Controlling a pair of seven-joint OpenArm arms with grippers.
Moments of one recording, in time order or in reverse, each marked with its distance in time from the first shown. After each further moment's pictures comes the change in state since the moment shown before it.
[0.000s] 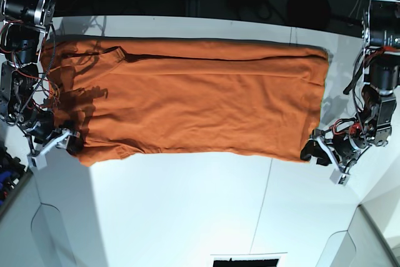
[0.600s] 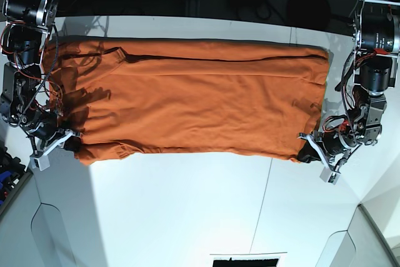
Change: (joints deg) left arm -0.3 2.3 0.0 -1.4 2.8 -1.4 -2.2; right arm 0.1 -0.6 0.0 0.0 -0.2 0.0 -0.1
